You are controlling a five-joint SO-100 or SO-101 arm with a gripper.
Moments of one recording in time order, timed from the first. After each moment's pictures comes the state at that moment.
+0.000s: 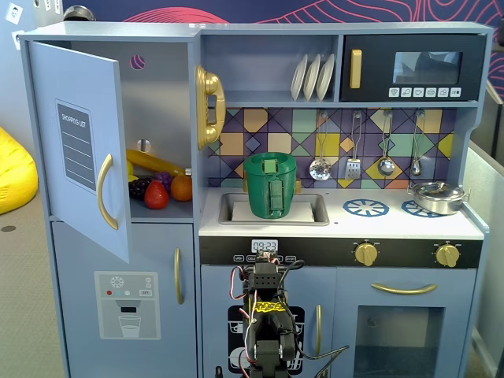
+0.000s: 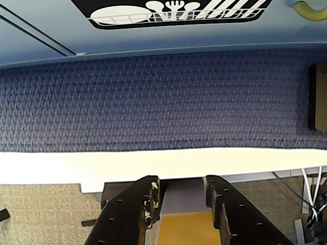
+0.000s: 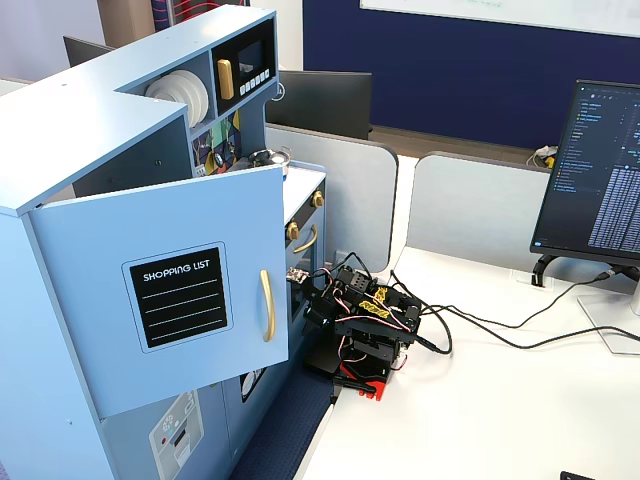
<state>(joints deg) -2.1 182.3 167.5 81.8 -90.2</state>
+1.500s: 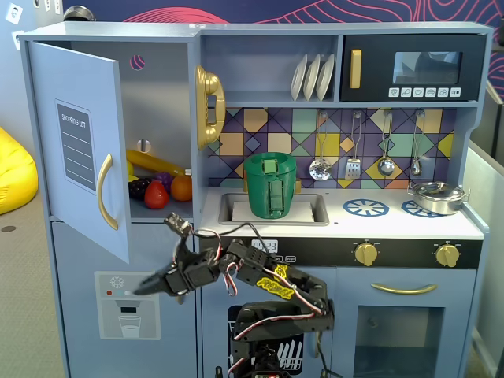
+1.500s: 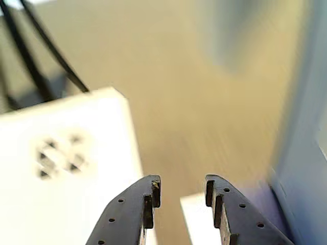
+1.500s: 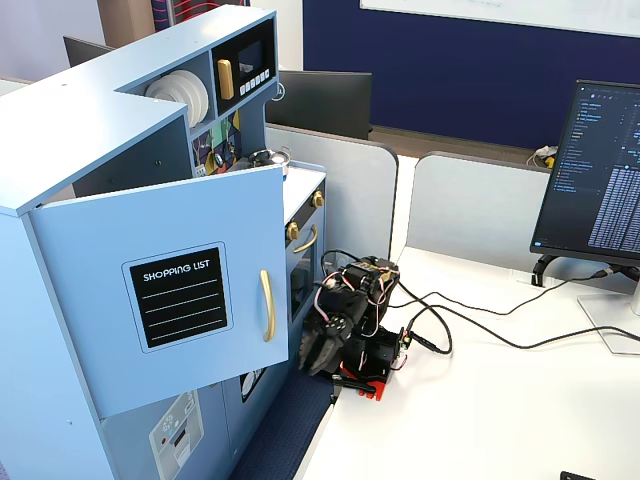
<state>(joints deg) -84.9 163.0 140.4 41.5 -90.5</state>
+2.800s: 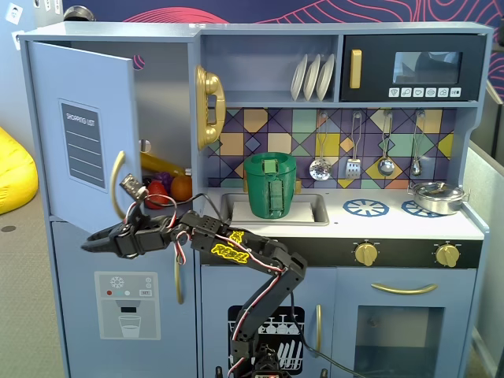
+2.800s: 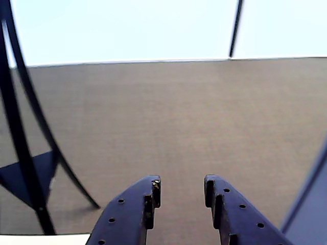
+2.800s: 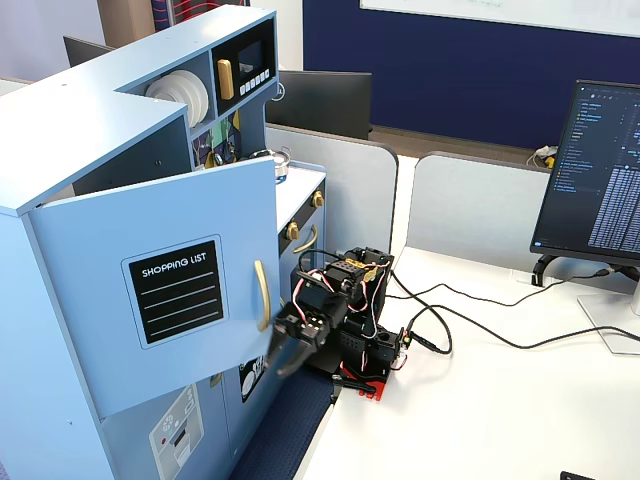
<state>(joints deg) -80.3 126.5 108.2 25.0 -98.1</state>
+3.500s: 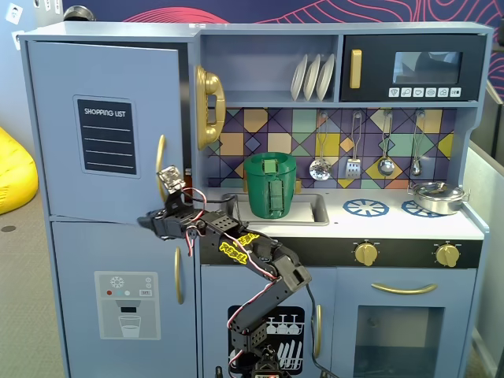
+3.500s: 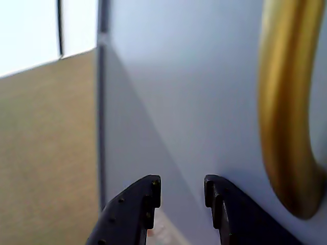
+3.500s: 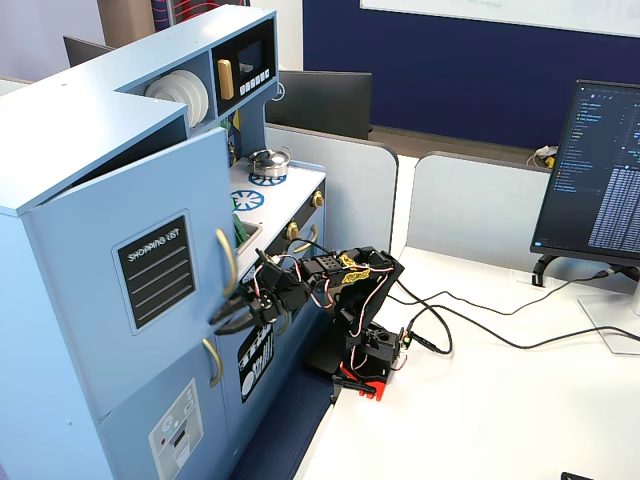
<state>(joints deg) -50.8 130.8 119.5 14.5 -99.3</state>
